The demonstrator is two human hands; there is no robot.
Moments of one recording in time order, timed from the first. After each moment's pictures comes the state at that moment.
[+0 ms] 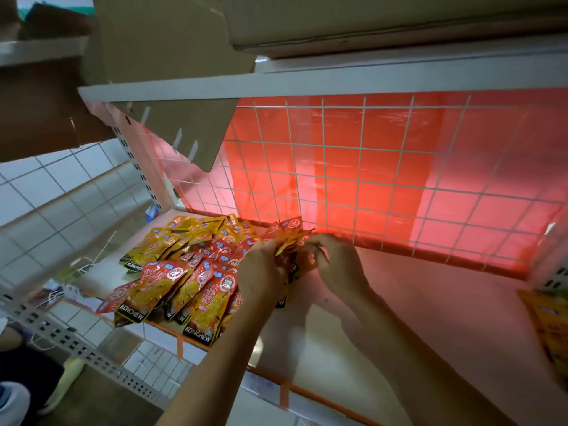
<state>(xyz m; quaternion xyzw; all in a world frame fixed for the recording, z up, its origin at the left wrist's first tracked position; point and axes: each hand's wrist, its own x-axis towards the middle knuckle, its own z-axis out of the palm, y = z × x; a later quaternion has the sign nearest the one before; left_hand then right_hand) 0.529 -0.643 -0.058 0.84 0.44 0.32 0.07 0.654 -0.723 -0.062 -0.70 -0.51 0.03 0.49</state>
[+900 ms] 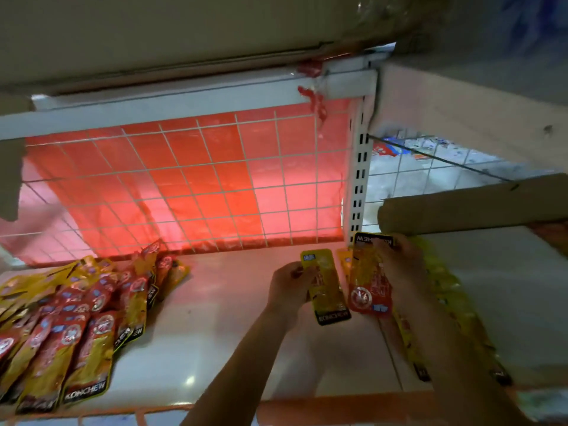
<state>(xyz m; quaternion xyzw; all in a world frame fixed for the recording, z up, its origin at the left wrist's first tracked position) 0.703 -0.864 -0.078 0.61 0.31 0.14 0.71 0.797 -1.011 -0.044 -0.73 -0.01 0.04 0.68</state>
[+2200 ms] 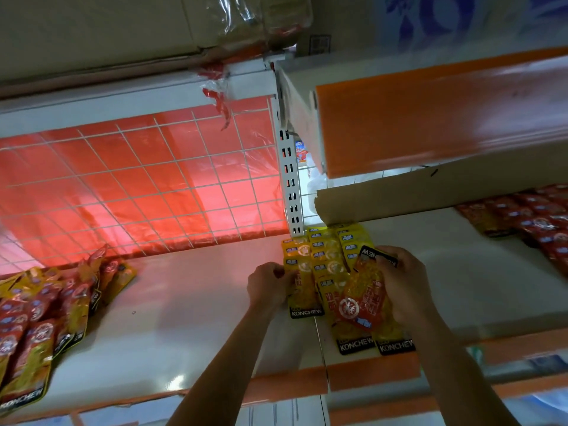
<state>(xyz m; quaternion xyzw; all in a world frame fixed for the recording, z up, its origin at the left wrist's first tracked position) 0.740 -0.929 -0.098 0.83 0.35 0.11 0.41 0.801 -1.138 -0.065 -0.74 0.03 0.05 0.67</state>
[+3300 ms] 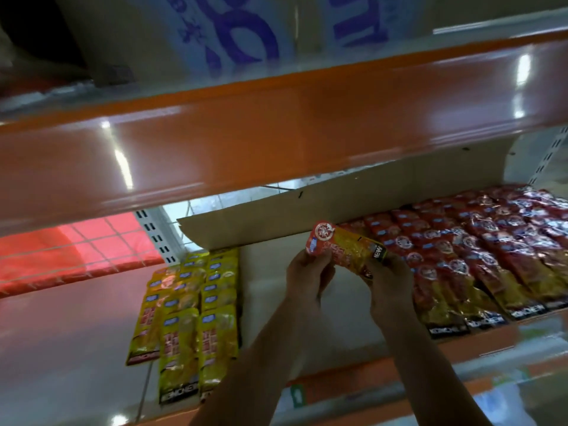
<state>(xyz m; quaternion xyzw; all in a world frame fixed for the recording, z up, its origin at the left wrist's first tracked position) 0.910 -1.225 -0.071 0.49 0.25 0.09 0.83 0.931 -1.337 -0.063 -0.62 0.12 0.00 0.78</state>
